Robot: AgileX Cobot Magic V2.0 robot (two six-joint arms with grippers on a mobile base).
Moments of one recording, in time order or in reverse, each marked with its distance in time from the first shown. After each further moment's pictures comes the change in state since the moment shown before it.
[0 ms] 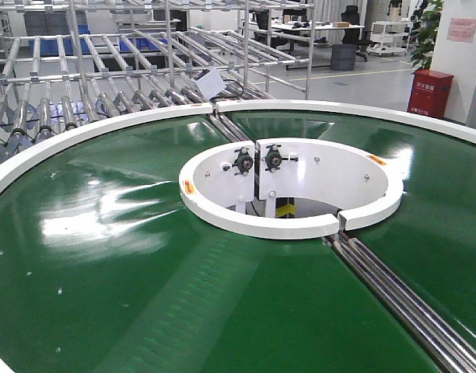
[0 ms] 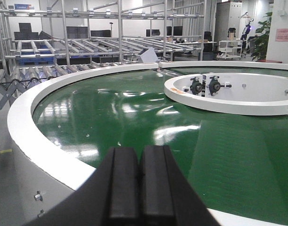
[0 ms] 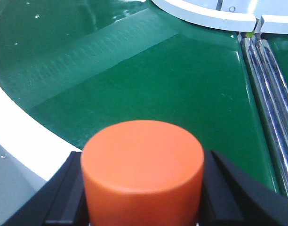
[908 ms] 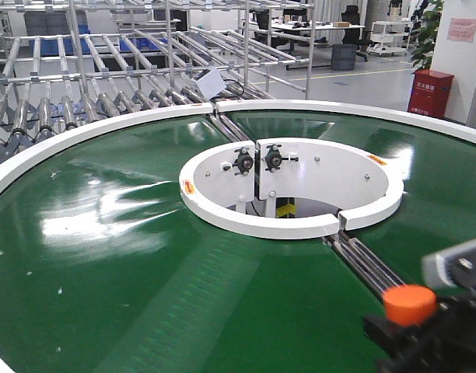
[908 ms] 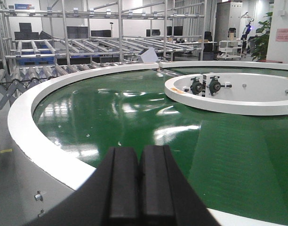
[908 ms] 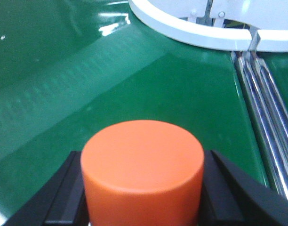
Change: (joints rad) left arm 0.000 0.000 0.000 0.000 0.000 0.000; right arm 0.000 0.560 -0.166 -0.067 -0.408 0.063
